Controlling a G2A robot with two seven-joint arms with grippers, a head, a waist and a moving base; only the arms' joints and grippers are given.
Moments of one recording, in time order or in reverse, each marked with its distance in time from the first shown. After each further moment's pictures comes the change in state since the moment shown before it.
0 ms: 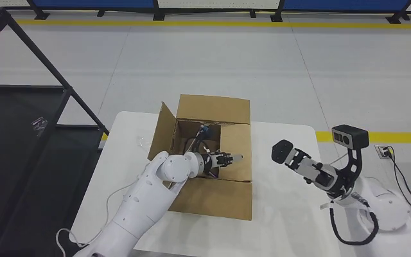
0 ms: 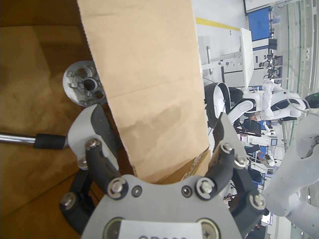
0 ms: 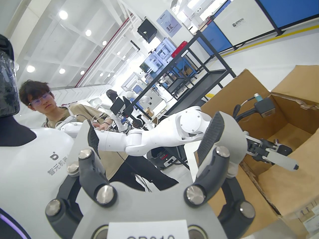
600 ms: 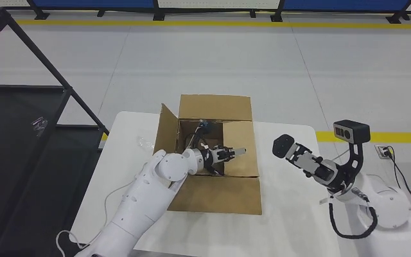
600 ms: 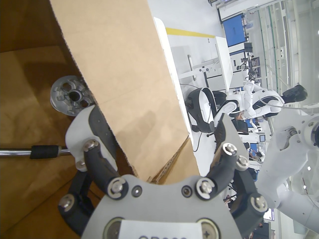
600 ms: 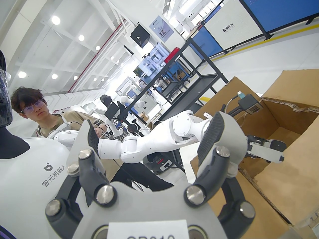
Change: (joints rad) left arm 0.021 0.004 -0.061 -0.062 -0.012 -0.077 0.030; right arm 0.022 0.014 -0.012 0.001 -0.015 0.014 -0.036
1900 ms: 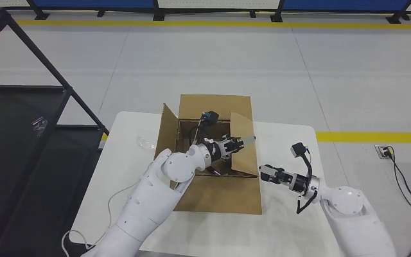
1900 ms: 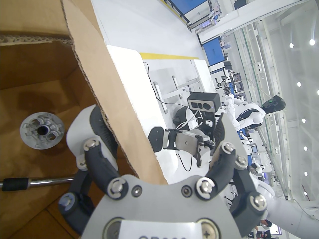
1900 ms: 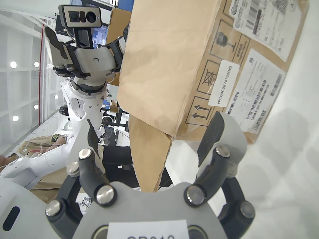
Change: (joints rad) left arm 0.007 -0.033 0.000 -0.069 -0.035 0.012 0.136; right arm 0.131 0.003 -0.238 0.547 -0.192 0.047 0.059
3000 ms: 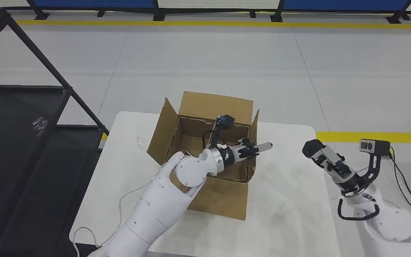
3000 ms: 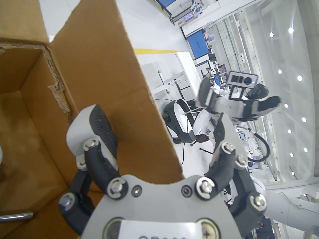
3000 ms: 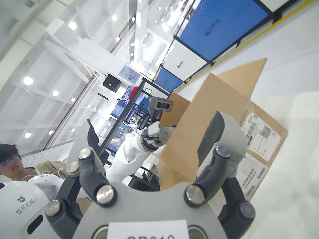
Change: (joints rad) left arm -0.025 -0.057 0.082 0.035 -0.042 -0.072 0.004; right arm -0.293 0.046 0.350 -0.374 0.186 -0.165 -0.318
